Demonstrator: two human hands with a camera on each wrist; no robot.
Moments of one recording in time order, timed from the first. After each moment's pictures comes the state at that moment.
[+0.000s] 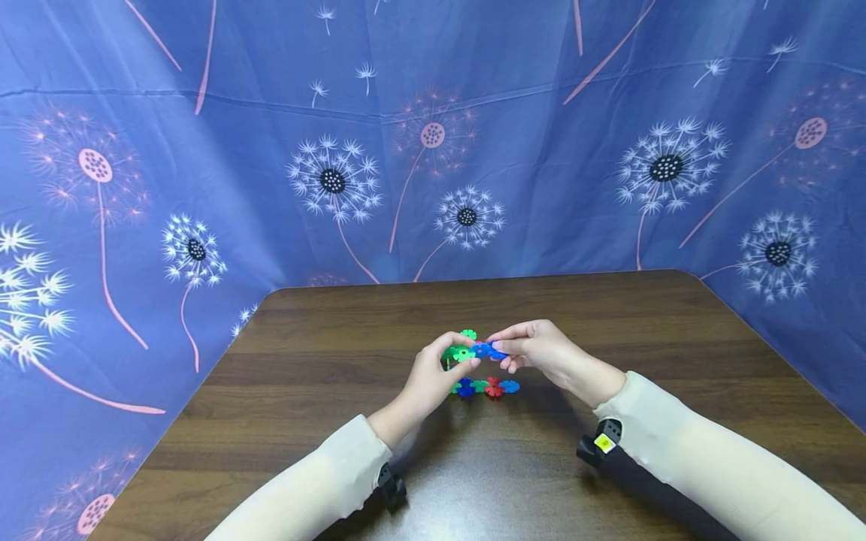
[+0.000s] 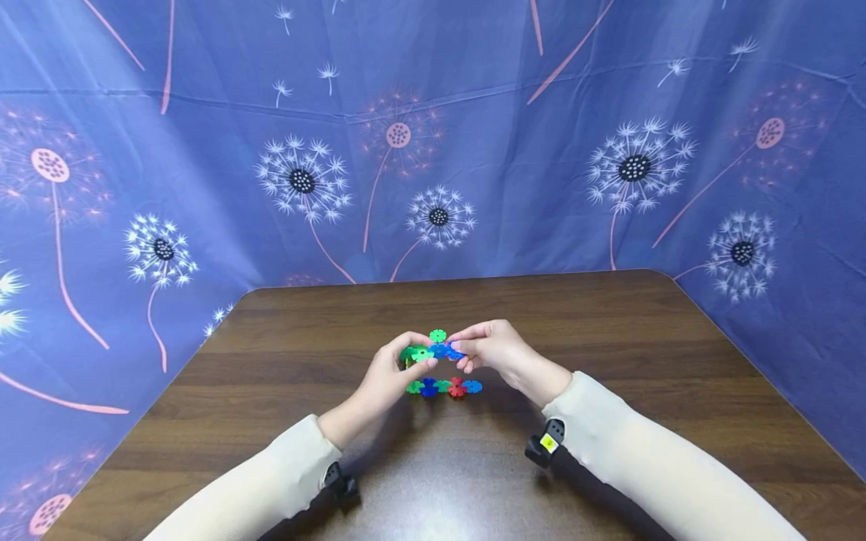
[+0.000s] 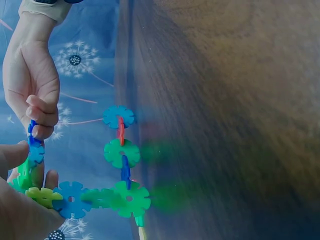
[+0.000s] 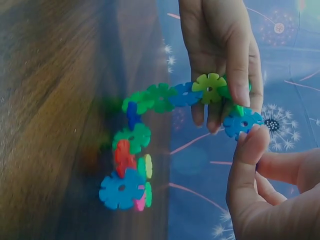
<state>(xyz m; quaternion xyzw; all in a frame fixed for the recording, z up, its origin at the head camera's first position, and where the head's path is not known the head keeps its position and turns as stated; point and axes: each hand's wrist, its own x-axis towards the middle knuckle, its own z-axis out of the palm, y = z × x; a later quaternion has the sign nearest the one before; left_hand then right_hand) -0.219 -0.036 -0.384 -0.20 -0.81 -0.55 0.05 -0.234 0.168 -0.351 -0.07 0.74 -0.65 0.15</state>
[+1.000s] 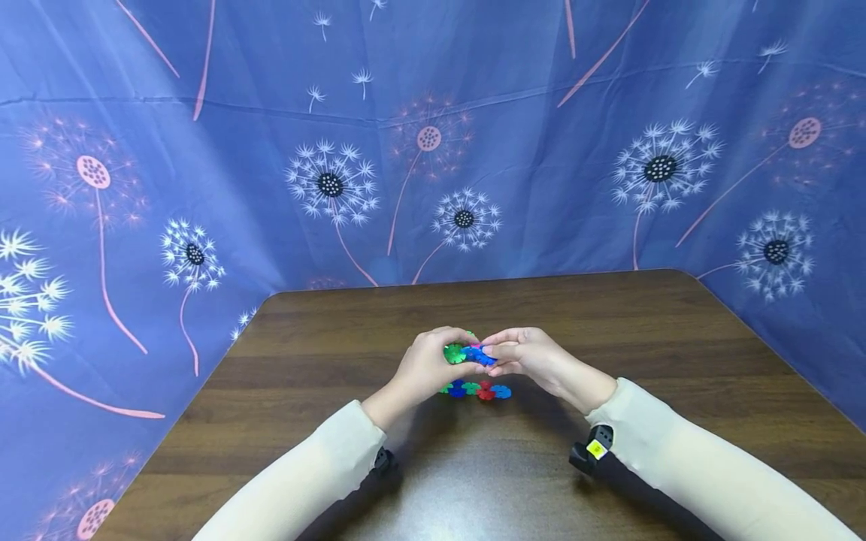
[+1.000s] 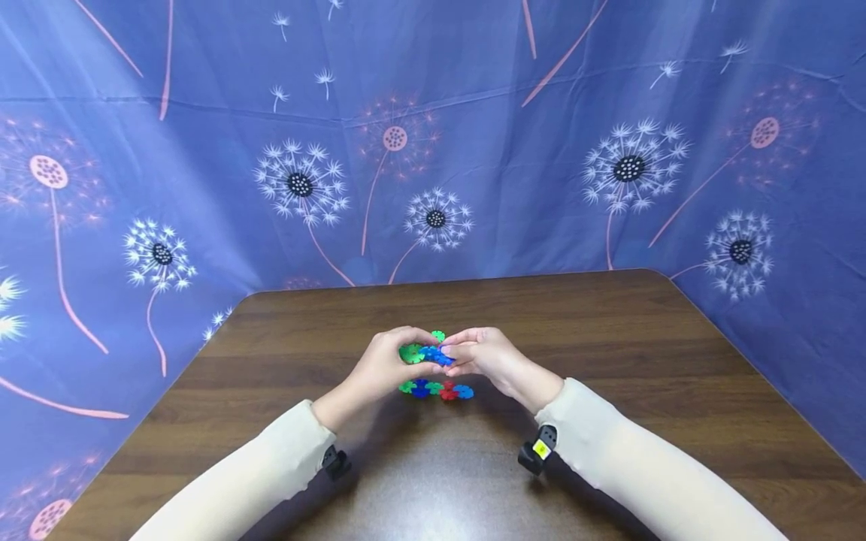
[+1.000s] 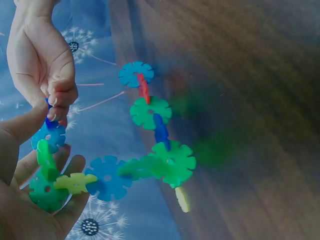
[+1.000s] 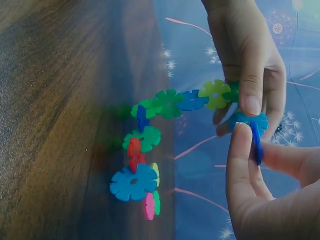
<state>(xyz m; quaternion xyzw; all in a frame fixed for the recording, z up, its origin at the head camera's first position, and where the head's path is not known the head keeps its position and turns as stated) -0.232 -0.043 -0.363 -0.29 -0.88 -0.35 0.11 -0.230 0.161 -0.362 -0.10 0.68 -0.70 0.18</state>
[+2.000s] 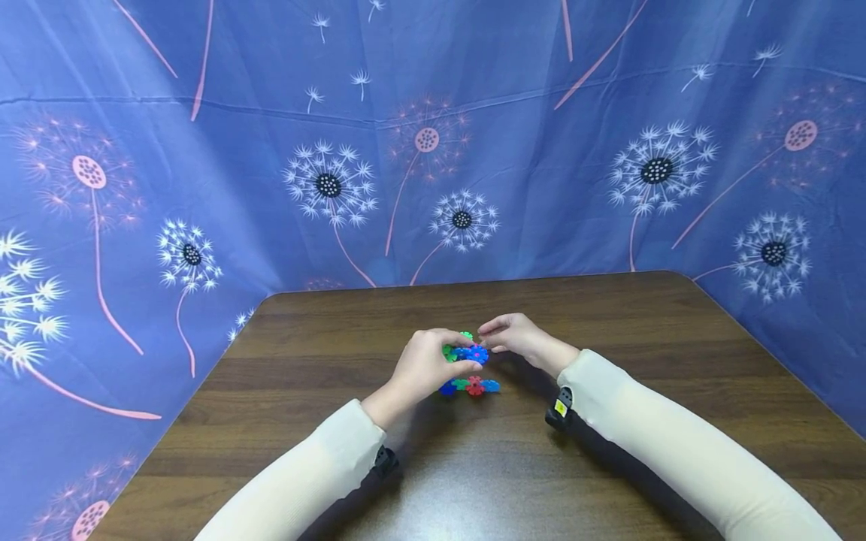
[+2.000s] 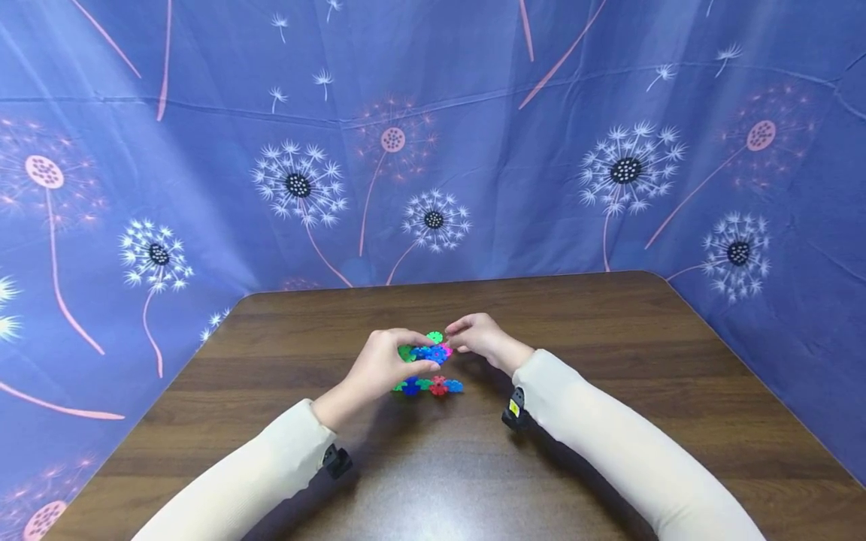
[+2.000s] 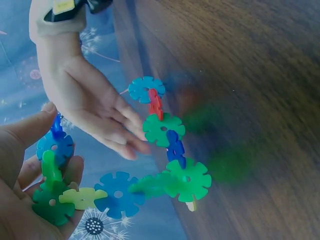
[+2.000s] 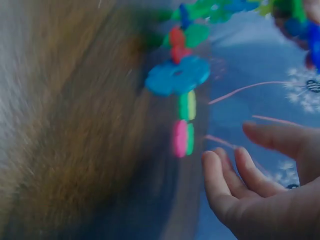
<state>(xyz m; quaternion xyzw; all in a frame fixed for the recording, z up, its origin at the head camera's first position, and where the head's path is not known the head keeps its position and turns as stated) -0.232 -0.041 -0.361 -0.27 -0.91 -0.31 0.11 -0.291 0.160 -0.385 -0.06 0.80 -0.58 0.13</state>
